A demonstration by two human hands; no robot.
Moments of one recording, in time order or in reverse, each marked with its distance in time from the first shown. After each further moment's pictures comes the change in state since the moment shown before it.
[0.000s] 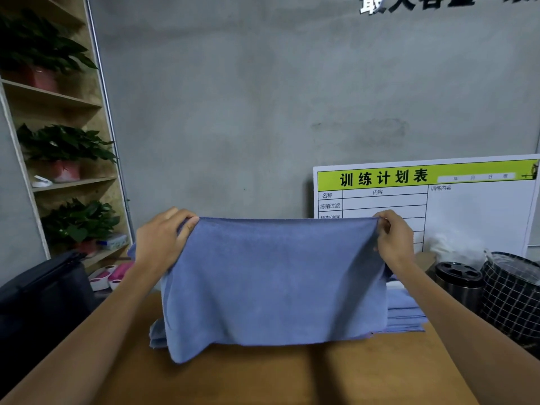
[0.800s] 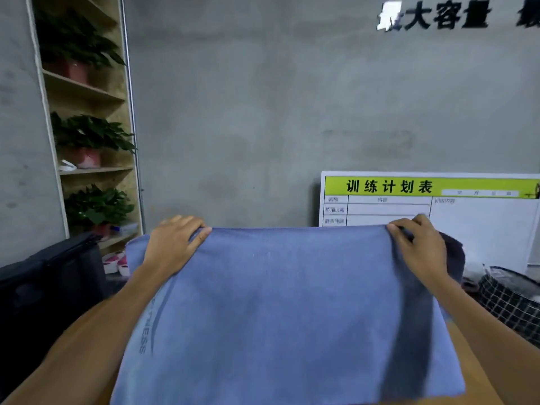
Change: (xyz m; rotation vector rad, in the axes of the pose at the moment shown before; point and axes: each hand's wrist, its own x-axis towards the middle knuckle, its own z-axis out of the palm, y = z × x) left_hand -0.054 -0.007 -0.031 0.021 -0.024 0.133; right_hand -0.037 -0.004 -0.064 -0.240 0.034 -0.314
